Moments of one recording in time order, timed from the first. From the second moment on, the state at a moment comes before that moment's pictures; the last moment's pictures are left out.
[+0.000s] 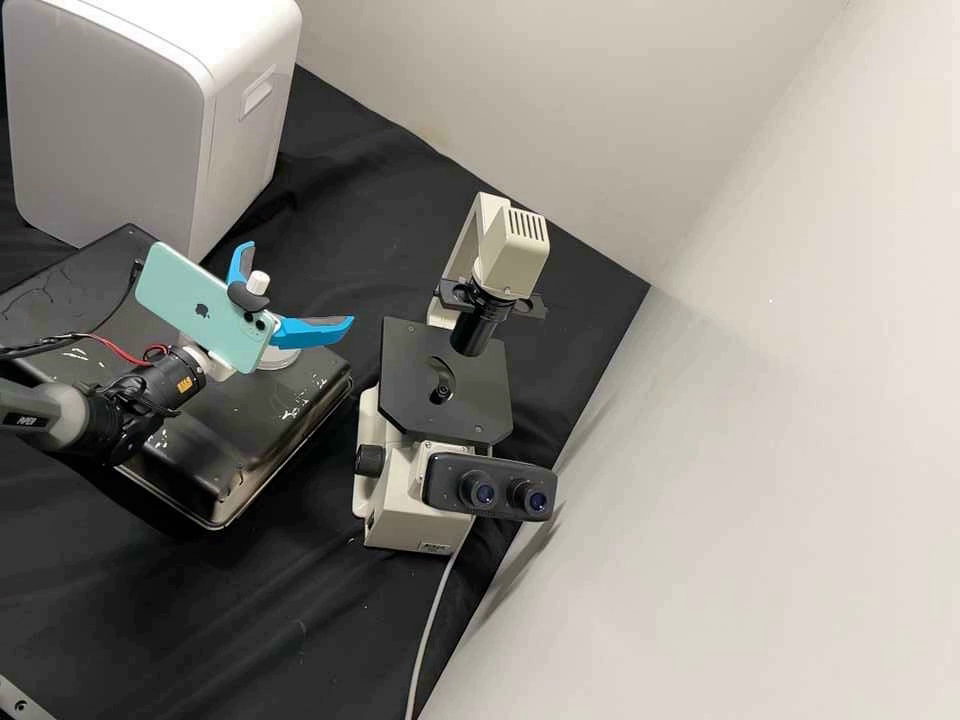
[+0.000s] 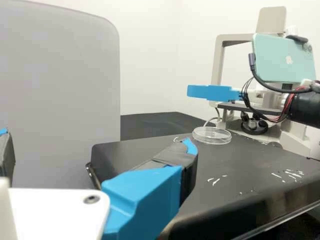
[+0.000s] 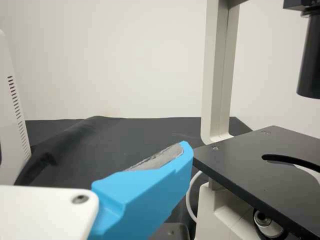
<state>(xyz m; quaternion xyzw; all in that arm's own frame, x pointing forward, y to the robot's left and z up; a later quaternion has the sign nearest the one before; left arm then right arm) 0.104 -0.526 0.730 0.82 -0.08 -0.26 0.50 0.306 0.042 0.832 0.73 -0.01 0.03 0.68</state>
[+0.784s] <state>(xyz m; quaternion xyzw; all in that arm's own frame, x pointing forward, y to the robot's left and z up) 0.100 -0.525 0.730 0.82 -0.07 -0.25 0.50 0.295 0.039 0.822 0.73 0.00 0.03 0.68</state>
